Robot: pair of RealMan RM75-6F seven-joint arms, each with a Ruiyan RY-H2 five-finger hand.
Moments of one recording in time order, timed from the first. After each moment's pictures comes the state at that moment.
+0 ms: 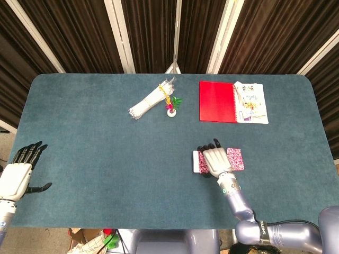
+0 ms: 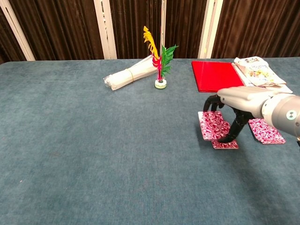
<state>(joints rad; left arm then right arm) -0.17 -1.09 -0.03 -1.71 1.43 1.35 0.05 0.76 -1.55 0.13 -1.71 -0.74 1.12 -0.70</state>
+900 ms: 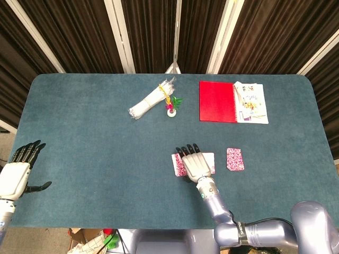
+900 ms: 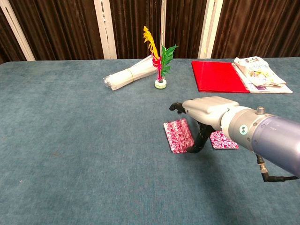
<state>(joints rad) -0.16 -1.09 -0.04 -1.70 1.43 1.36 0.03 0.84 -1.73 0.16 -1.66 -0.63 1.16 -0.85</state>
